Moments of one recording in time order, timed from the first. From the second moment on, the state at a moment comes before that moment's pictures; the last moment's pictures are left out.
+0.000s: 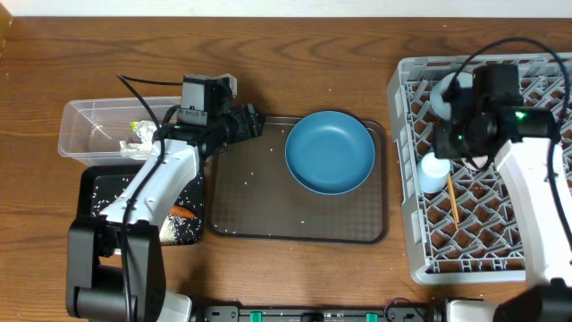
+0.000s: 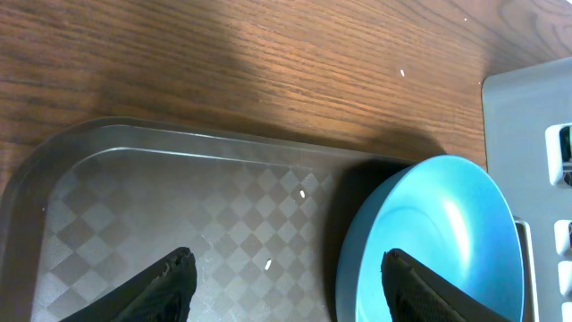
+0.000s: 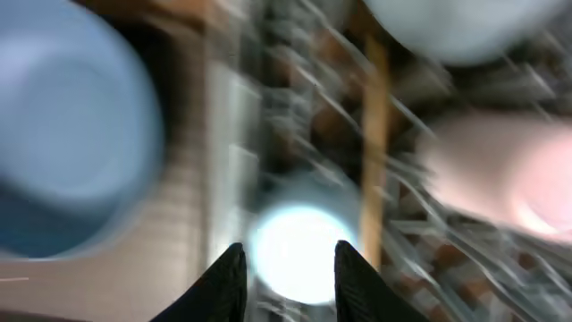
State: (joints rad) left arm -0.15 1.65 1.04 -0.29 0.36 -0.41; right arm -0.01 1.49 1.31 -1.01 -0.14 -0.05
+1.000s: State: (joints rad) left arm -0.15 1.65 1.04 -0.29 0.36 -0.41; right arm 0.37 1.47 0.84 -0.40 0.04 0.28
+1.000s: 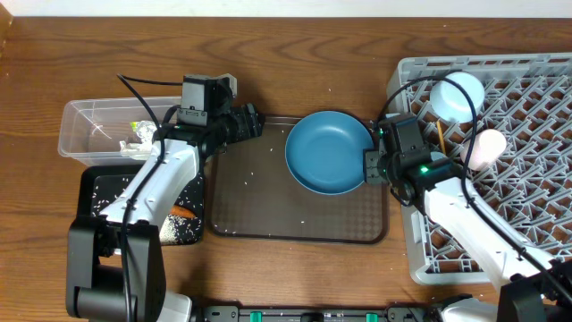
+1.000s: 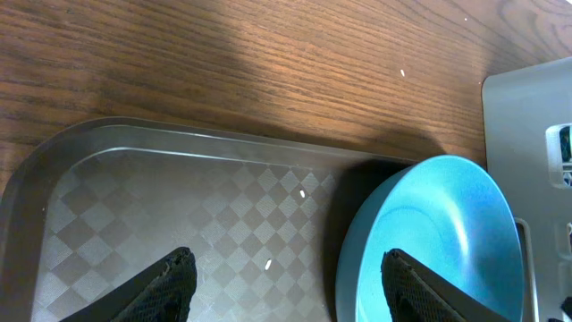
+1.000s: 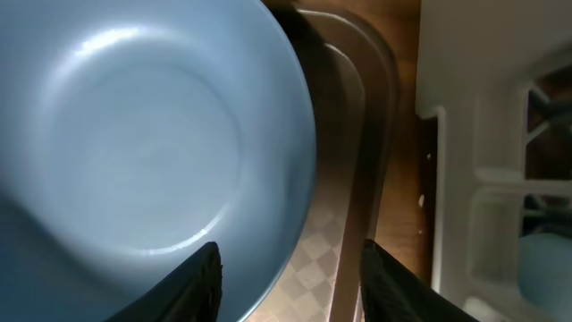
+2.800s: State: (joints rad) left arm -0.15 1.65 1.04 -0.29 0.30 -0.41; right arm 0.73 1.73 0.84 0.10 -0.01 0.22
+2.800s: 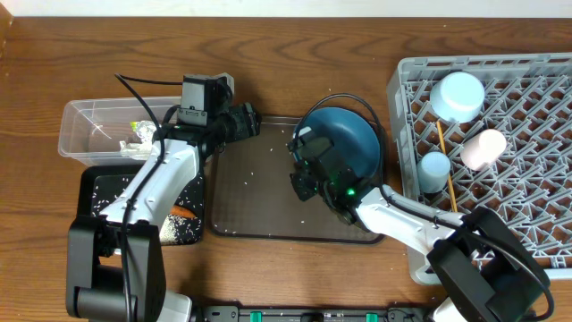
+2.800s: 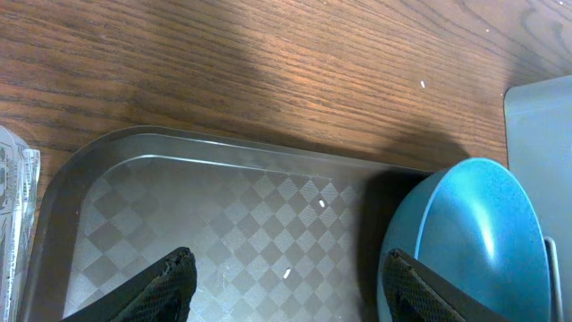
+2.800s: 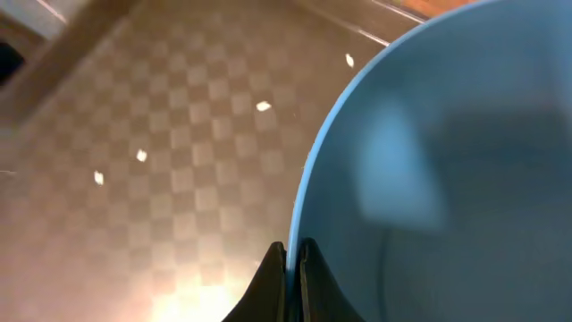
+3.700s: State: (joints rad) left arm -0.15 1.65 1.04 -0.29 0.30 -0.41; right arm 0.31 0.68 0.83 -0.36 -0.15 0.24
